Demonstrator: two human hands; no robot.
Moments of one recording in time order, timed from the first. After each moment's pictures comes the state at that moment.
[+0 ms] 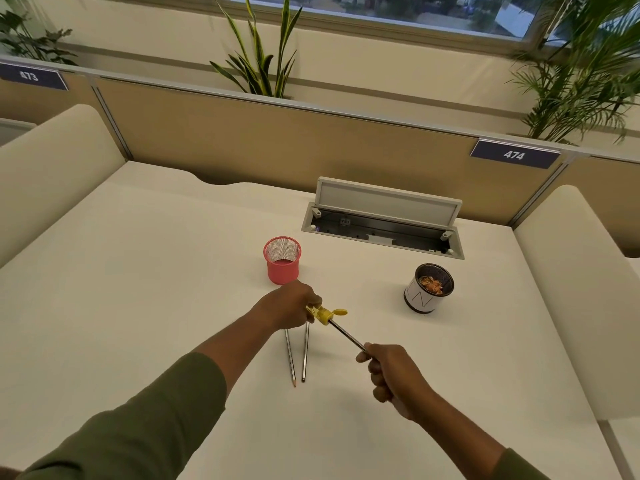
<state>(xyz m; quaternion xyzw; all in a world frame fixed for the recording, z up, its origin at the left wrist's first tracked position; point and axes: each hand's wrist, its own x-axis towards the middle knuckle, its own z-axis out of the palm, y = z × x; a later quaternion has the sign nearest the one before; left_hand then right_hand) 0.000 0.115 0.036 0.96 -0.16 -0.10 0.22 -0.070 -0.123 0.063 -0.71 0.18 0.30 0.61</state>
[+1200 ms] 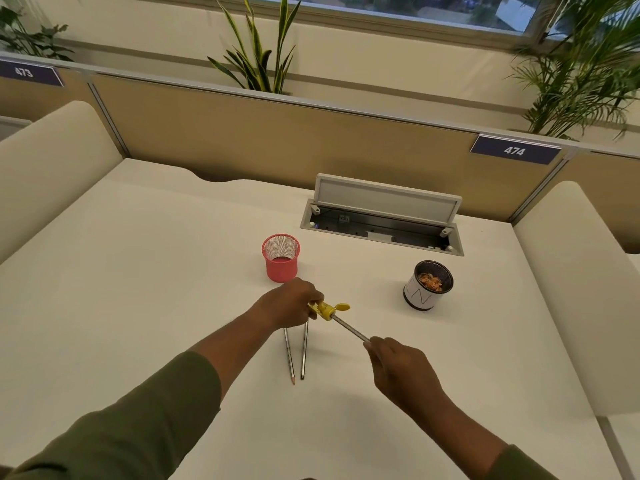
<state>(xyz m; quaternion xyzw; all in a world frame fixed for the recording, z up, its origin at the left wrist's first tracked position) -0.001 0.109 0.041 0.95 -0.16 -0.09 0.23 -0.071 -0.147 0.035 -0.94 -0.29 -0.10 0.13</state>
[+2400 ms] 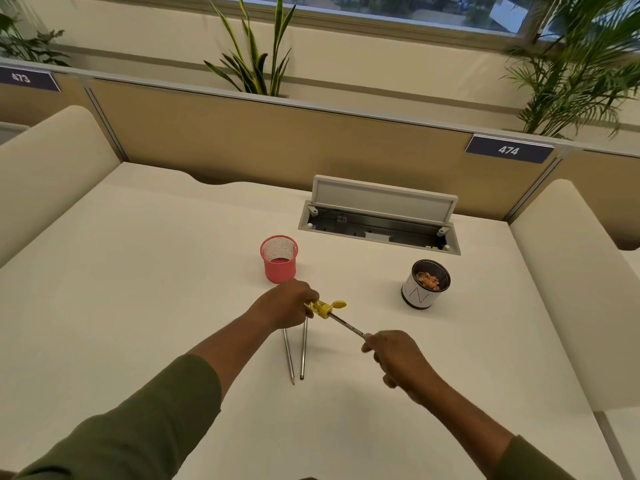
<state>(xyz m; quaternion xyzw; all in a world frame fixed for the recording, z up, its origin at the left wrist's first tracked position) -0.005 0.109 0.044 0.96 -0.14 -0.09 0.22 -0.063 -0.129 0.080 -0.82 0.09 0.26 0.50</state>
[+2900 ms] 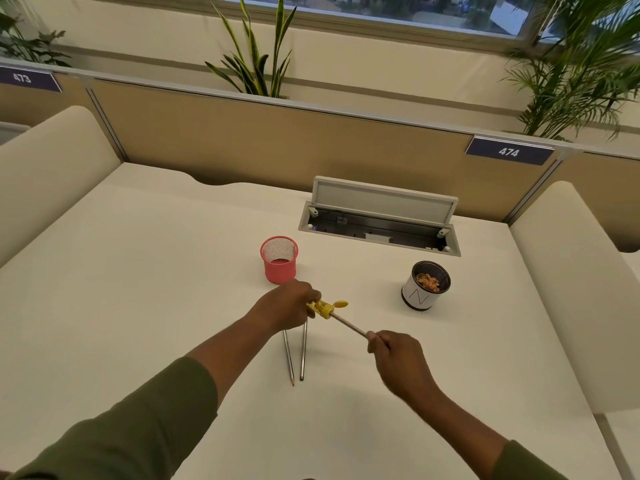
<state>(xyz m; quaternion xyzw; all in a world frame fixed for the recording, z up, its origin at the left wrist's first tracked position) -0.007 0.110 0.043 0.96 -0.15 -0.08 0.22 -0.066 -0.131 0.060 -0.89 -0.01 0.09 0.45</state>
